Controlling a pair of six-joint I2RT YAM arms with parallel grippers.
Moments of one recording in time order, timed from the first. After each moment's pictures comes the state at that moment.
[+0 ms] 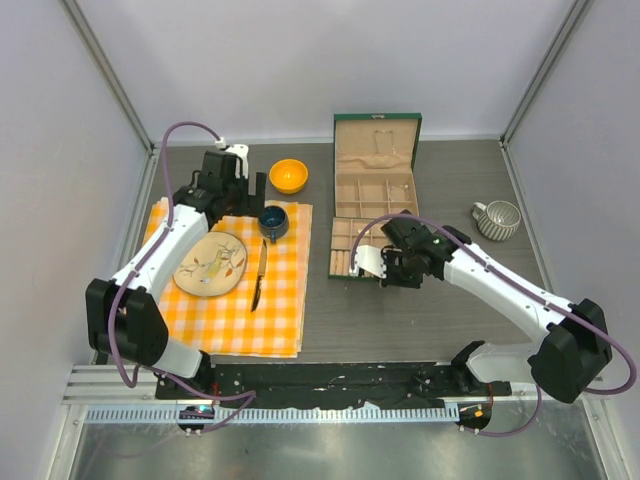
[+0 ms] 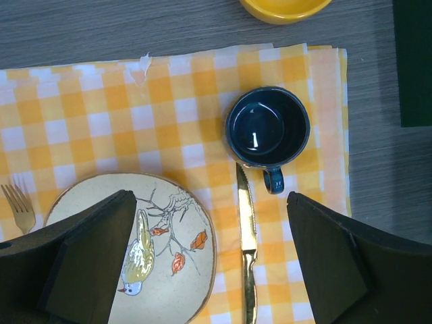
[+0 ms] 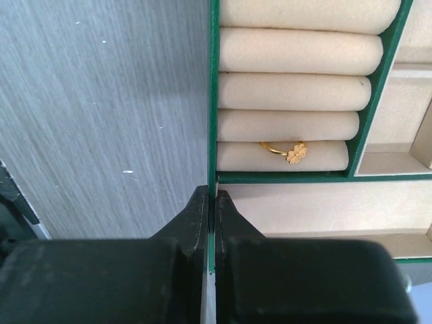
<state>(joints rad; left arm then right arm) -0.28 1.48 1.27 -0.55 -0.10 -0.11 0.65 1.25 0.97 -0.93 -0.09 -0.85</state>
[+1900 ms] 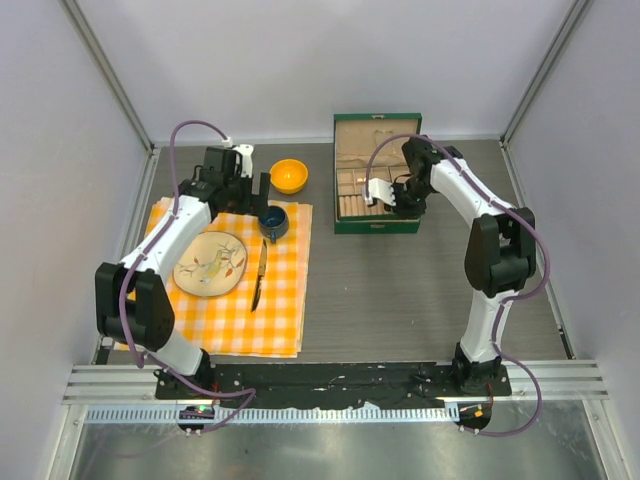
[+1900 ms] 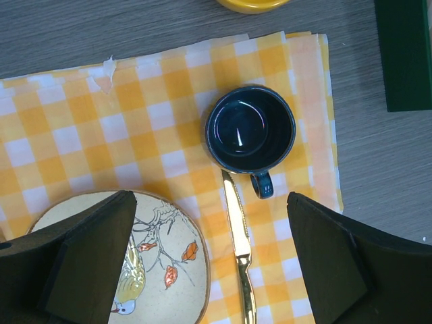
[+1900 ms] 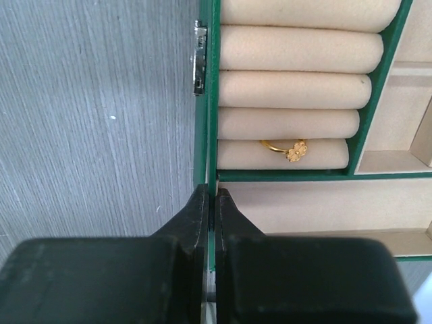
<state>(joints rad) -0.24 1.57 1.31 -0.55 0.05 -0.06 0.24 1.94 1.64 -1.03 -0.28 -1.41</state>
